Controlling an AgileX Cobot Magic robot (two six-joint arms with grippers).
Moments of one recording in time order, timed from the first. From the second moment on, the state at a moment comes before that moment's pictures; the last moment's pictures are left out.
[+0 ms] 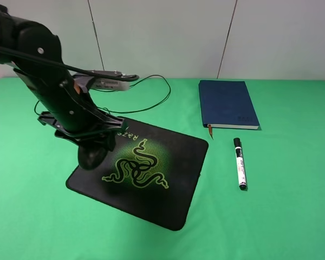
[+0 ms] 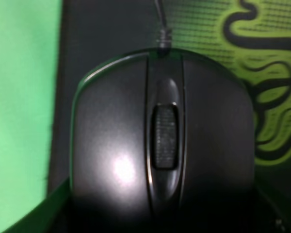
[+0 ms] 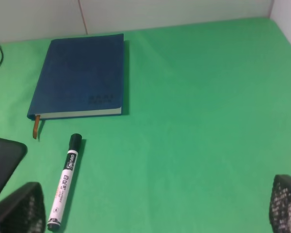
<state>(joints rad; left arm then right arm) -0.61 1.67 -0.95 -0.01 0.60 -0.34 -0.04 0.00 -0.50 -0.01 1.03 0.03</state>
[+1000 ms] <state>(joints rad) -0.75 1.85 -0.95 -0.04 0.35 -0.43 -0.04 0.00 -0.50 -0.01 1.03 0.03</state>
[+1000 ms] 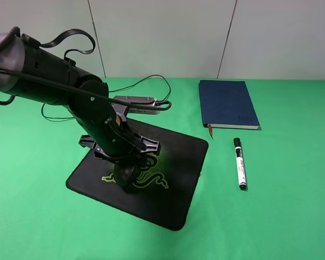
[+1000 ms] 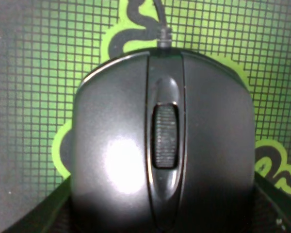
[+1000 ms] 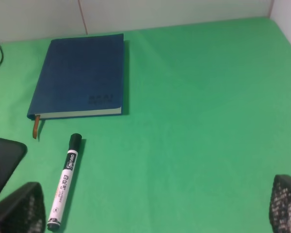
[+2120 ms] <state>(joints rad) -0.75 1.83 -0.95 -0.04 0.36 -0.40 -0.04 0.00 -0.50 -0.01 1.03 0.03</state>
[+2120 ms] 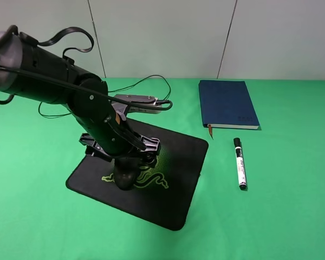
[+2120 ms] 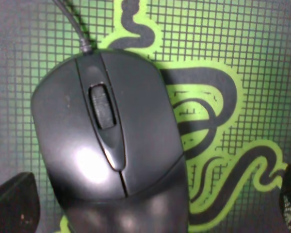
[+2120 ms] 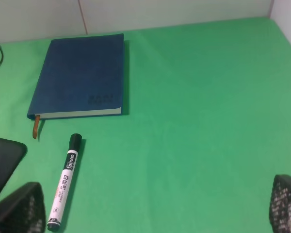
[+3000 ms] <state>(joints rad) -0.75 1.07 -0.95 0.12 0.98 -0.40 -0.04 0.00 -0.50 -0.01 1.03 0.03</state>
